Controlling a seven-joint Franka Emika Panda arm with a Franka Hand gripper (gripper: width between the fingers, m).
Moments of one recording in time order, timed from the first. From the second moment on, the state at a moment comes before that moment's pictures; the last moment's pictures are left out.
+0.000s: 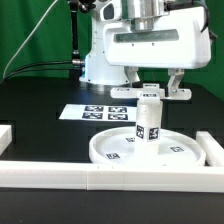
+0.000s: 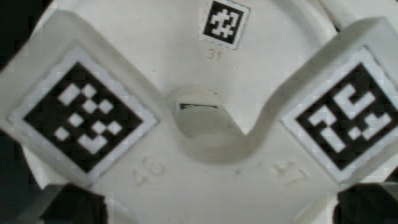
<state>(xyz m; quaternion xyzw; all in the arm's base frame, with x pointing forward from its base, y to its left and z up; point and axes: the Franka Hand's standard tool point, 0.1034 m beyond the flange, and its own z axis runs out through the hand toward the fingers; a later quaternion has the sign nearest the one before) 0.562 0.042 0.111 -0.90 0.42 0.00 0.07</state>
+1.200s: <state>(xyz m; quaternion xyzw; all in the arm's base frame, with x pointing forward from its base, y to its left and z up) 0.567 0.039 0.129 -0.99 0.09 -0.03 0.06</state>
